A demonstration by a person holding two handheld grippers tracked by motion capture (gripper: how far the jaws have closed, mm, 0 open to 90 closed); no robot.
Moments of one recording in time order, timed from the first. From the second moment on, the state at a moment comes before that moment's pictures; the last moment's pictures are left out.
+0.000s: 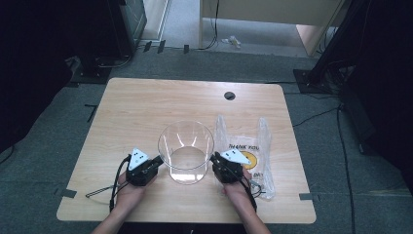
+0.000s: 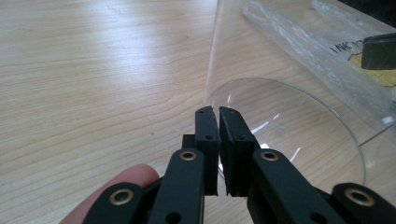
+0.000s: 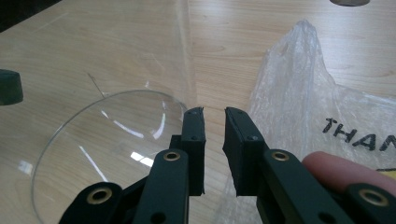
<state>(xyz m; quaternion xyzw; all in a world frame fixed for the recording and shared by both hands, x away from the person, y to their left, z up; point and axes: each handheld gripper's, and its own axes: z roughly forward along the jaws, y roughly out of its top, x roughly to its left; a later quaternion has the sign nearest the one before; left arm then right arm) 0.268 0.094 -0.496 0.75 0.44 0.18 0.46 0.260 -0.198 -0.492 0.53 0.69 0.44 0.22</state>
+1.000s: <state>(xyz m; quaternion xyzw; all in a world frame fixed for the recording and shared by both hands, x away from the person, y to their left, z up) 0.279 0.173 -0.515 0.74 0.50 0.19 0.41 0.290 -0.357 -0.506 0.68 0.62 0.30 0.23</state>
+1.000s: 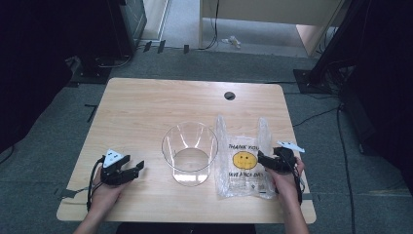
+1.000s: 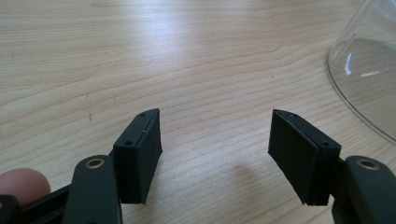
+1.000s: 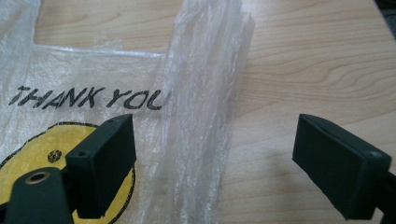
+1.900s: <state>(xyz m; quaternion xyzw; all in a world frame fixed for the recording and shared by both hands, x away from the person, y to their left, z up) 0.282 0.167 -0.516 0.76 0.49 0.17 0.39 0.274 -0.311 -0.522 0.58 0.69 0.34 0.26</state>
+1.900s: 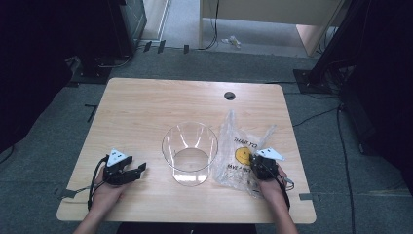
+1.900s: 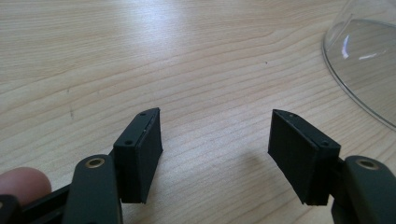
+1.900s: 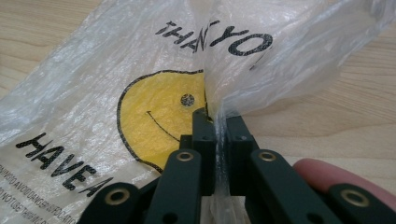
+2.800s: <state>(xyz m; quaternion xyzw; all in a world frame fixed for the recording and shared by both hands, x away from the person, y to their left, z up) 0.283 0.158 -0.517 0.77 0.49 0.20 0.36 0.255 -0.304 -0.416 0.54 0.60 0.48 0.34</state>
